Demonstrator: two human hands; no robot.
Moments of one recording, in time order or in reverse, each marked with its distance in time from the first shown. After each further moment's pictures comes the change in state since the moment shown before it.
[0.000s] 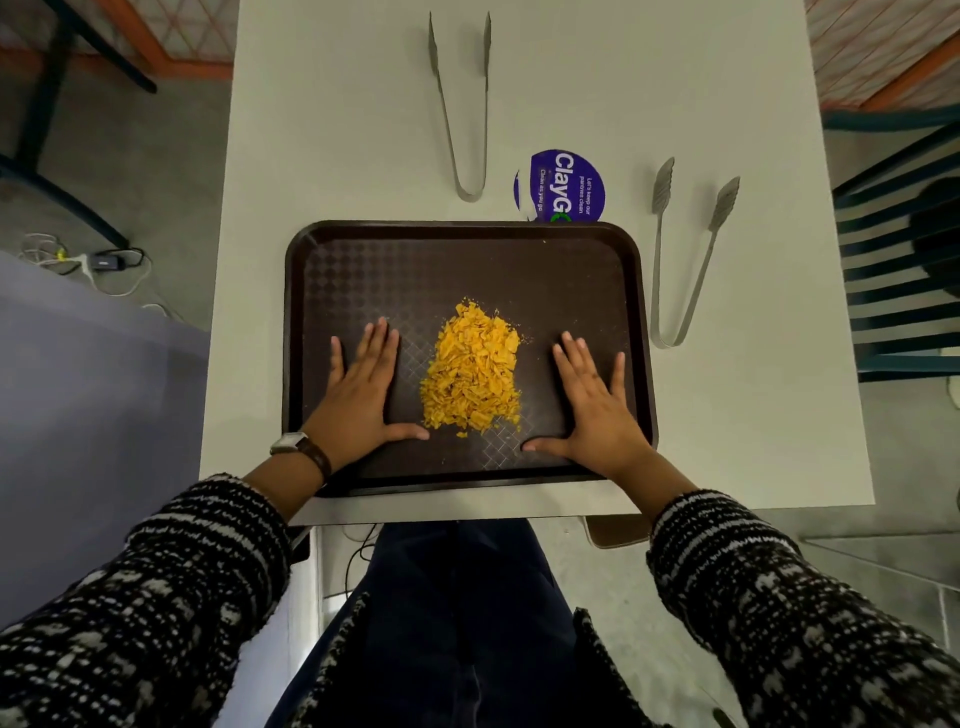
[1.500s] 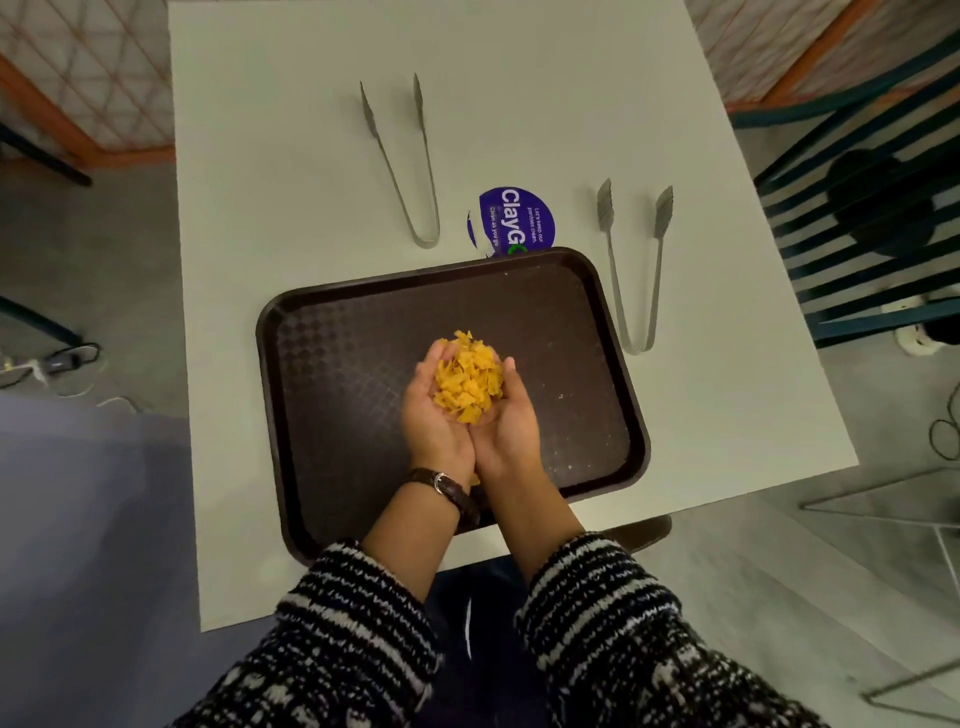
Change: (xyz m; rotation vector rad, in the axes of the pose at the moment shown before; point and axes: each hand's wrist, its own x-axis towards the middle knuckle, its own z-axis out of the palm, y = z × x) left_hand 0.042 0.122 -0.052 -2.346 0.394 -0.604; right_hand 0.062 -0.133 -0.019 2.563 0.433 0.490
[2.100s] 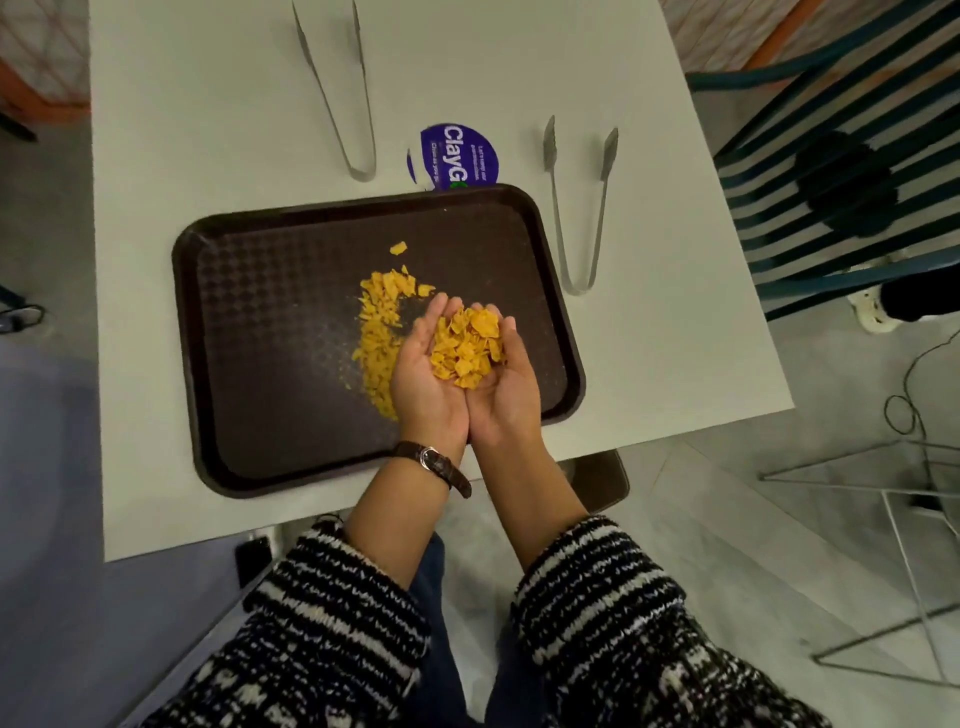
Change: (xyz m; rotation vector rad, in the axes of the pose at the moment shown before) left_hand -0.052 -0.062 0.003 -0.036 -0.101 -0.016; right_hand -0.054 -0.053 -0.044 0.110 0.031 -0.052
